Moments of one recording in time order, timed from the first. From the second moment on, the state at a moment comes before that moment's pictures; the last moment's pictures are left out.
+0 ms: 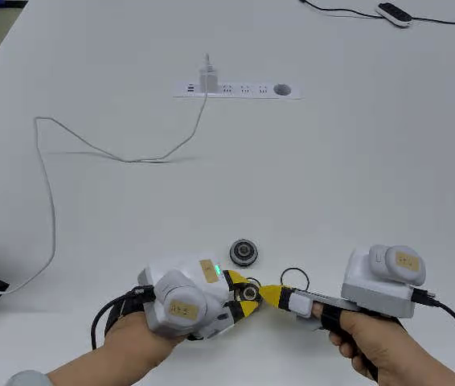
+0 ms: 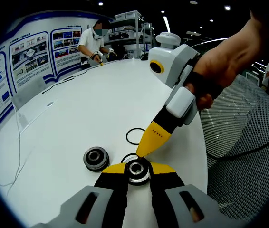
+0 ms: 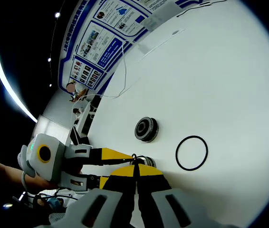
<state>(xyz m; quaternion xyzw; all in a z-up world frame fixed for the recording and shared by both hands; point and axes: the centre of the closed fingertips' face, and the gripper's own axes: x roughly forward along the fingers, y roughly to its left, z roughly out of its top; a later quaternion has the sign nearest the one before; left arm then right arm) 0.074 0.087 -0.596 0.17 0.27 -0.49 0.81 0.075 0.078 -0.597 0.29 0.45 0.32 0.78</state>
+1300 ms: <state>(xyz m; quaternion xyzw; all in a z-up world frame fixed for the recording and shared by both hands) 0.076 0.103 -0.601 0.16 0.27 -0.46 0.83 0.071 0.084 -0.584 0.31 0.44 0.33 0.78</state>
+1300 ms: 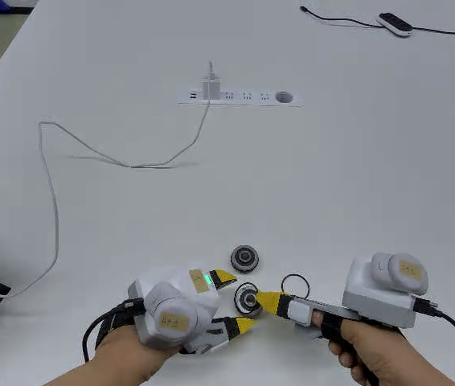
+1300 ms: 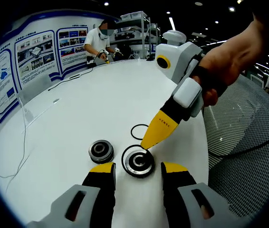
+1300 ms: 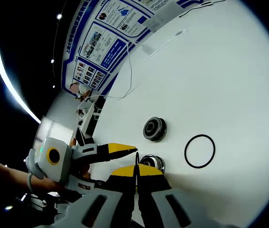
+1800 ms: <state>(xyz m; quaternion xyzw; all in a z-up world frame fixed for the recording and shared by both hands) 0.073 0.109 -0.603 0.16 0.27 -0.45 0.83 0.070 0.080 -0.580 0.31 0.43 0.33 0.78</state>
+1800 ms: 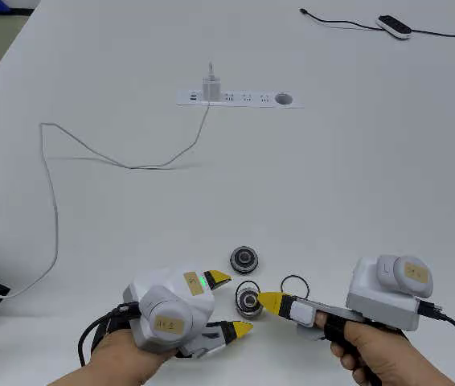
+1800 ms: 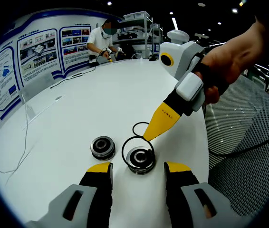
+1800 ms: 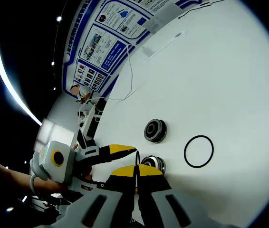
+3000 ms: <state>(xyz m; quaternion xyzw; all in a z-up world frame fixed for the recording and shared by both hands) 0.073 0.121 -0.606 0.15 0.29 -0.43 0.84 0.093 0.016 -0.593 0.33 0.41 0.25 0.81</state>
